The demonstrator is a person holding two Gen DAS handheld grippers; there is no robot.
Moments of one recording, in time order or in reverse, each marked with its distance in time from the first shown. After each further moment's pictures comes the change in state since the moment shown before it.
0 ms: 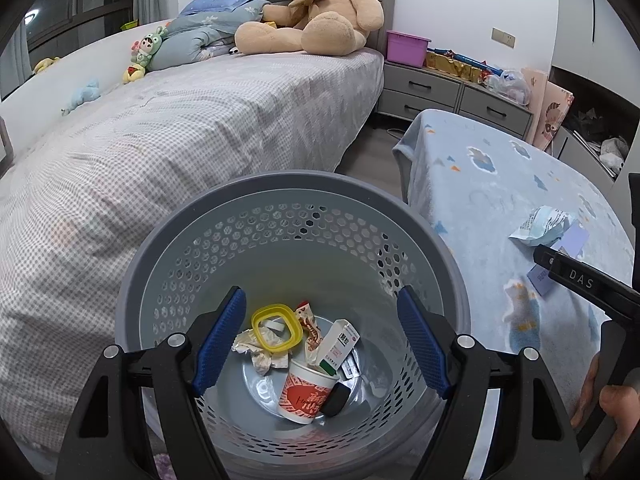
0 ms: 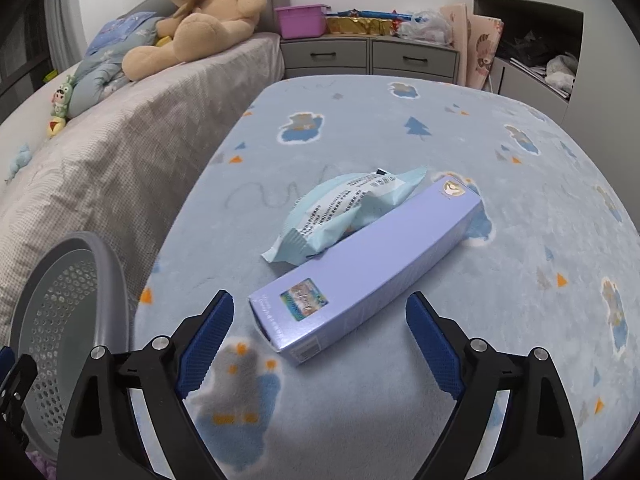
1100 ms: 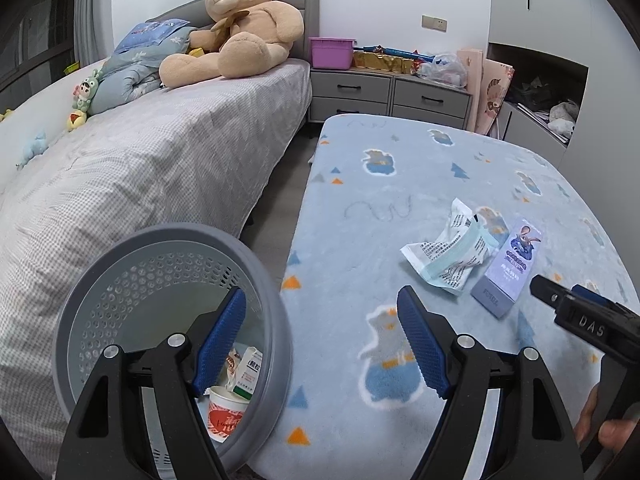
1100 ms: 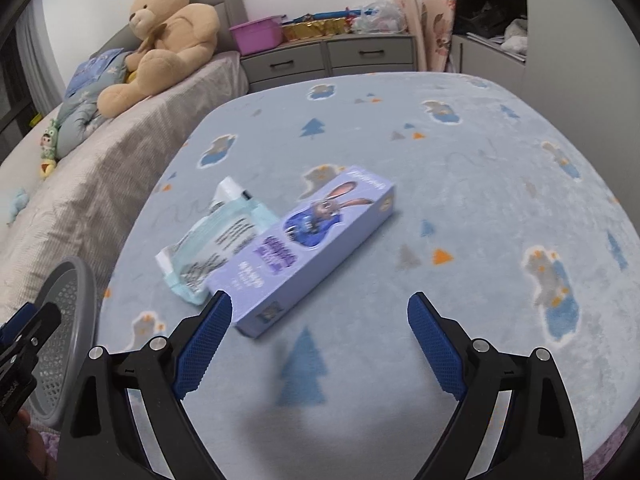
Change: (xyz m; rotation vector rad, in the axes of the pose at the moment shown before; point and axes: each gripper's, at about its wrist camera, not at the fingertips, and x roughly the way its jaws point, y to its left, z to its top) left arm -0.013 -0.124 0.019 0.162 -0.039 -0.117; right arm -0.041 -0.112 -0.013 0.122 -0.005 0.033
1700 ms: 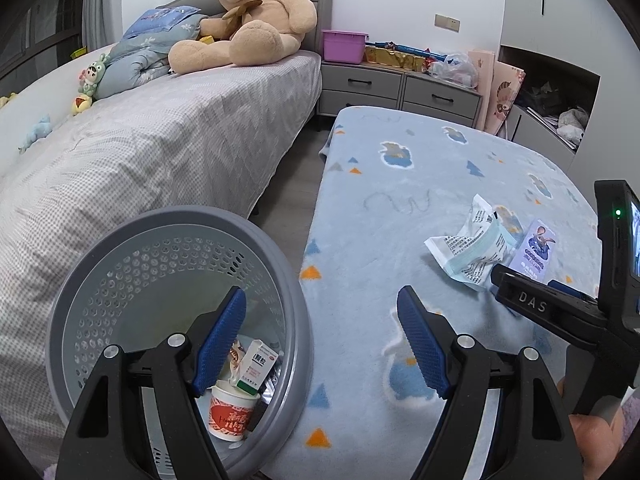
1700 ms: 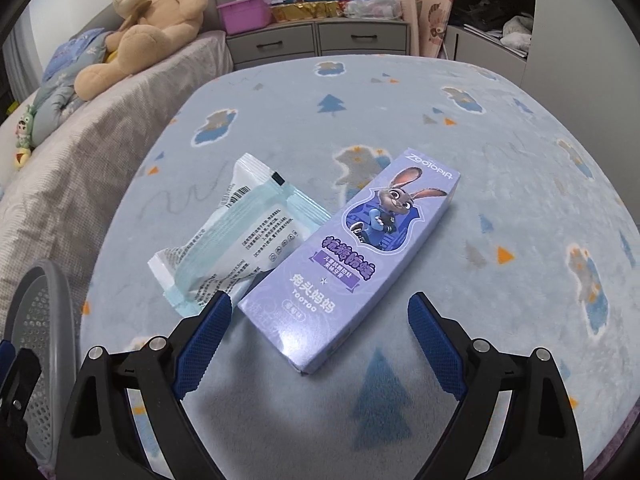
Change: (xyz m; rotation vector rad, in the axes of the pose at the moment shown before) left arm 0.013 0.022 -0.006 -0.044 0.024 -0.004; right arm 0.045 0.045 0.008 0.007 0.054 -0.120
